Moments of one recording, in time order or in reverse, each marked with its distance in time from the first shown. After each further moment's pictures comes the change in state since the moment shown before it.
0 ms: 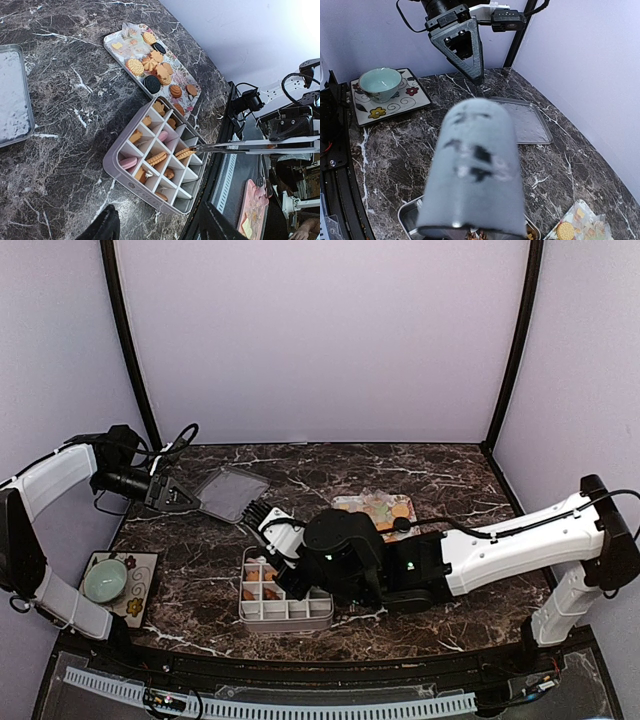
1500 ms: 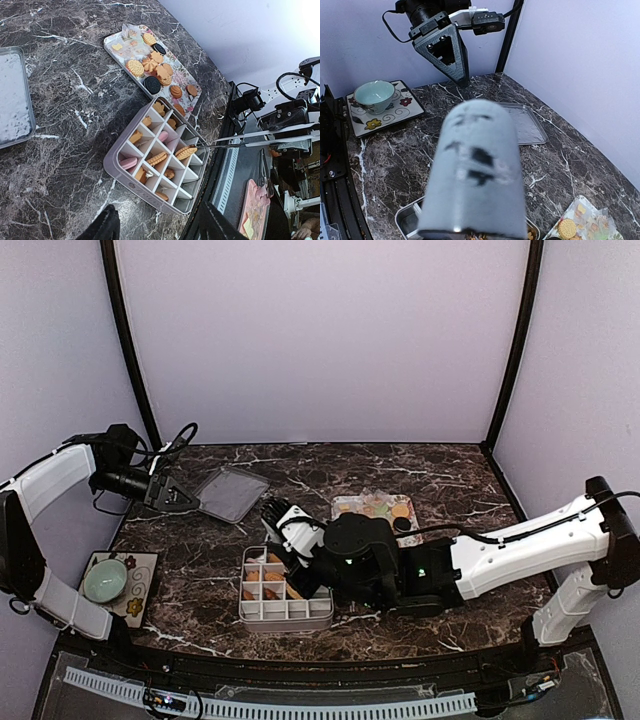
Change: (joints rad) left arm 0.000 -0.012 0.000 0.000 -0.004 0.000; right arm -0.007 -0.047 -0.103 0.122 0.022 0.031
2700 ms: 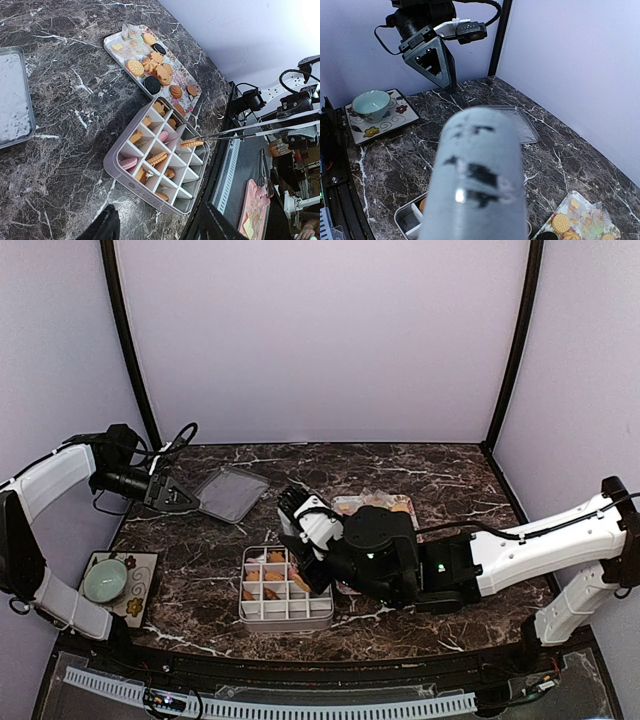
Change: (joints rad) left arm 0.000 0.000 0.000 0.000 0.000 0.000; right arm 0.003 -0.086 -0.039 -0.019 0.045 0.030
